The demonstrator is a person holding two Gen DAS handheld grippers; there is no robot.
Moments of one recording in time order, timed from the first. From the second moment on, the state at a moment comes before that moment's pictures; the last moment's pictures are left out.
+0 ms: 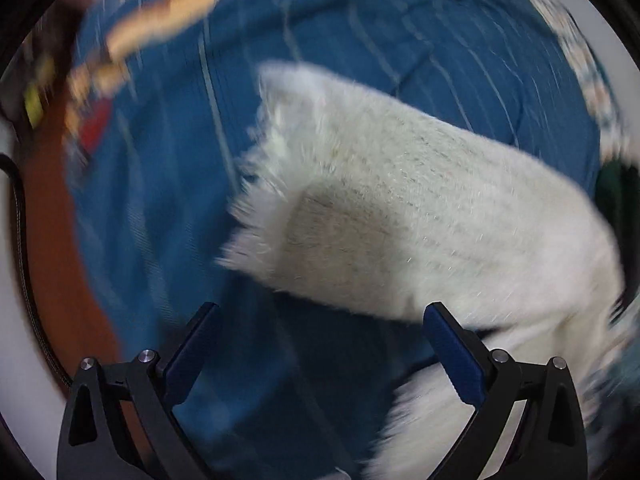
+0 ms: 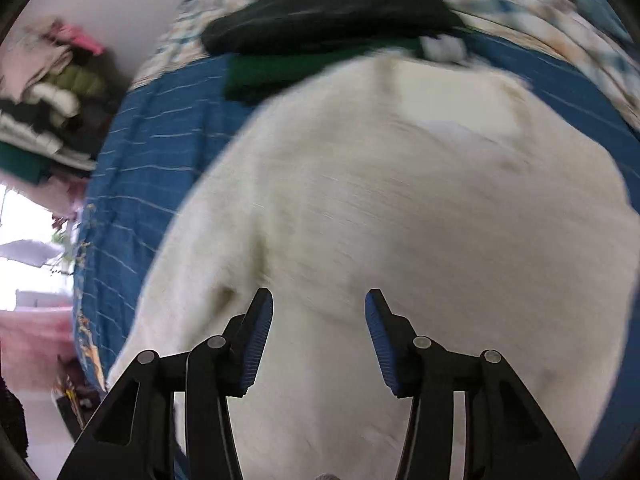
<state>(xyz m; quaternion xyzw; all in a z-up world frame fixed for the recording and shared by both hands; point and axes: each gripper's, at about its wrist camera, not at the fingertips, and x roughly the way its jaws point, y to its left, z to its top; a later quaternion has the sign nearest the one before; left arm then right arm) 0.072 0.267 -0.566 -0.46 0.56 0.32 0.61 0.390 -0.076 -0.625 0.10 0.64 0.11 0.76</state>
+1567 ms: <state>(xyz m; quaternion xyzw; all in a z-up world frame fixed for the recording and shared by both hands) 0.236 0.363 -0.512 -0.22 0.51 0.31 0.77 0.305 0.046 -0.709 -0.47 0.47 0.09 0.74</state>
